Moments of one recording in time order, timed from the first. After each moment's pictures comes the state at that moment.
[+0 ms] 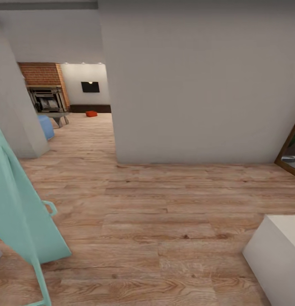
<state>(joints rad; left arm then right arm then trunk) -0.30 0.00 -0.05 0.04 0.10 -0.06 0.06 -0.31 -0.01 0.06 0.03 -0.05 -0.20 -0.07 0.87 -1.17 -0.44</state>
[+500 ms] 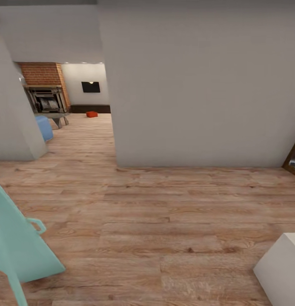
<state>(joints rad) -0.30 0.00 -0.05 0.04 0.10 -0.06 0.06 -0.31 -0.01 0.06 0.03 -0.05 -0.20 -0.07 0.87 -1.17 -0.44</state>
